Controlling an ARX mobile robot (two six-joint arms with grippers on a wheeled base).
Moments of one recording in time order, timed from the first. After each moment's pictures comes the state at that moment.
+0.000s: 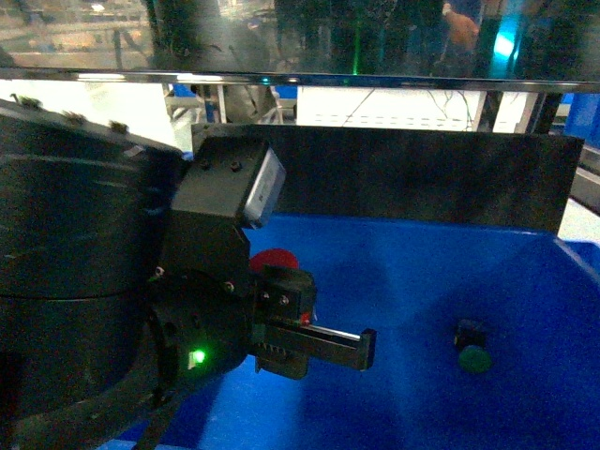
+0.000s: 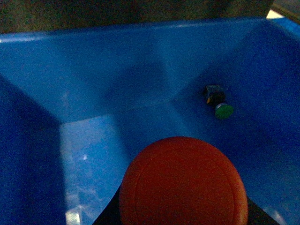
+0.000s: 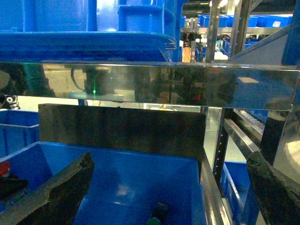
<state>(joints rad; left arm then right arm) -0.55 1.77 0.59 0.70 -0.07 -0.21 0.05 0.02 0.01 0.15 -0.06 0.06</state>
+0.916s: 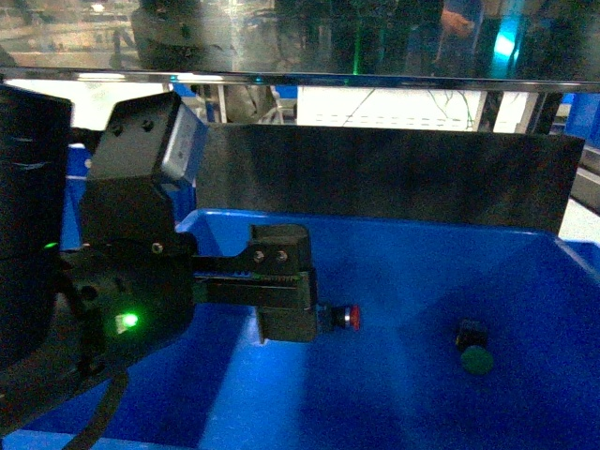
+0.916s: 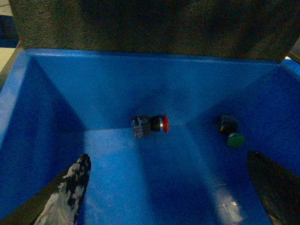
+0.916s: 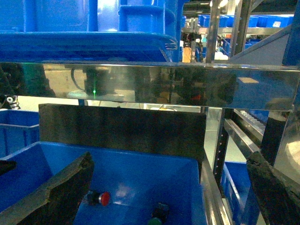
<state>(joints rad) -0.49 1.66 0.52 0.73 -0.11 -0.30 0.05 0.02 0.01 0.15 -0.06 0.06</state>
